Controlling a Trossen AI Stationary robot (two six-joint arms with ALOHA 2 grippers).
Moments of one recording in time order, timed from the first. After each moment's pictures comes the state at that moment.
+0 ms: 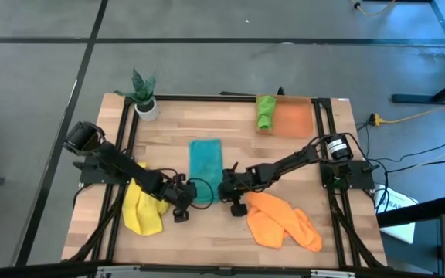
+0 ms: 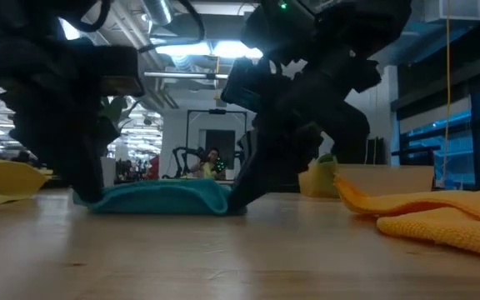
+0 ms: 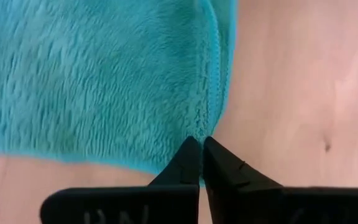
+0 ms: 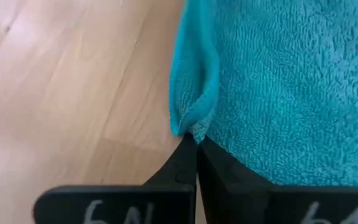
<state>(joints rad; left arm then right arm) -0.44 1.60 0.73 -0.22 -0.20 -0.63 0.20 2.03 1.15 0.00 -0.08 0.00</state>
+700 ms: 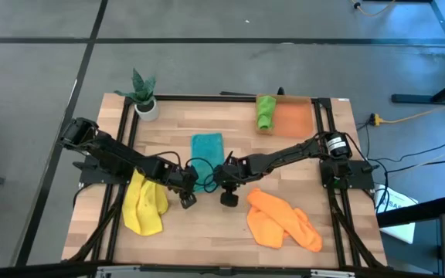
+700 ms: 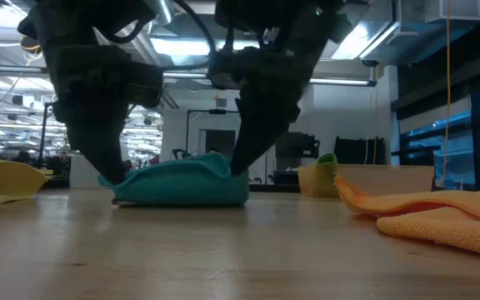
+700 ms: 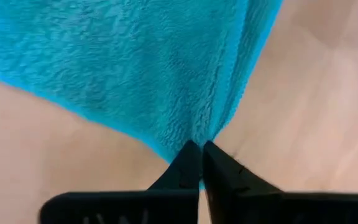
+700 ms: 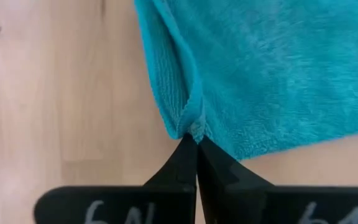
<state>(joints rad) -0.28 1.52 0.74 -0.32 -0.07 -0.83 0.16 2.02 1.43 -0.51 0.06 0.29</state>
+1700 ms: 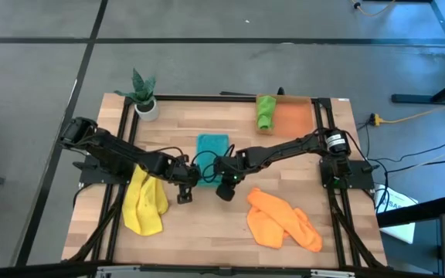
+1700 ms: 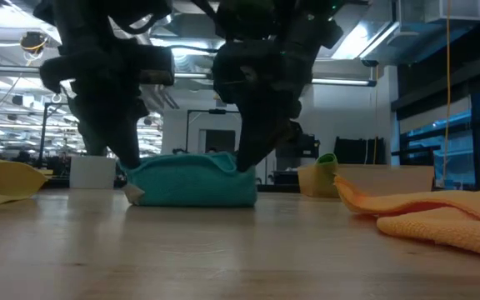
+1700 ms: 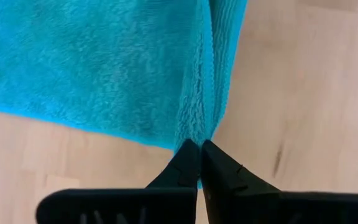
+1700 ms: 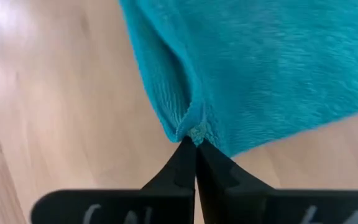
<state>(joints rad) -0.22 1.52 0.84 -0.49 -0.15 -0.38 0.09 2.02 1.45 -0.56 -0.10 0.57</state>
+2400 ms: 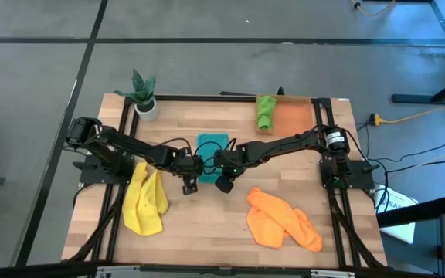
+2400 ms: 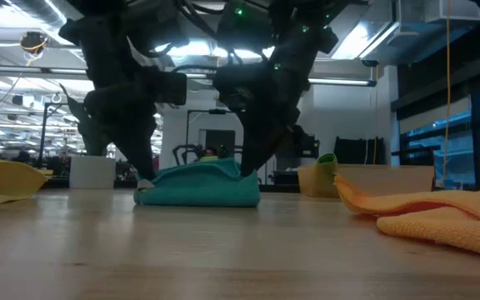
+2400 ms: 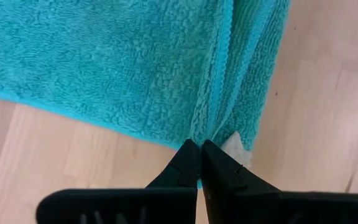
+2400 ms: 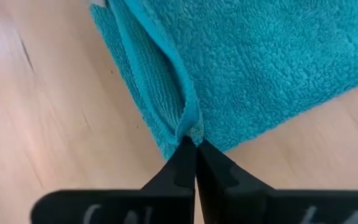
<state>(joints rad) -0.10 1.57 0.84 -0.47 -0.16 -0.36 0.05 2.02 1.45 -0.60 -0.02 0.58</state>
